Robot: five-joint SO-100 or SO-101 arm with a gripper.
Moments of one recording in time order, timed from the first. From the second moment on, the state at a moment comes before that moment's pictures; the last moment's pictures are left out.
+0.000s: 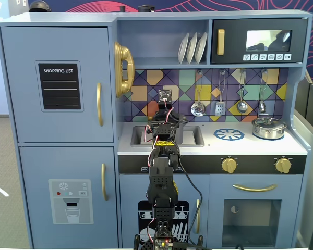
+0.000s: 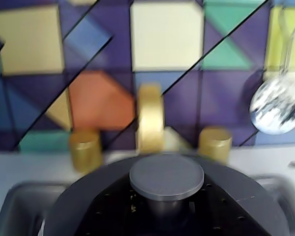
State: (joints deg) arm 1.8 121.8 111.4 5.9 -93.1
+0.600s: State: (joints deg) arm 1.4 120.5 112.9 1.4 -95.1
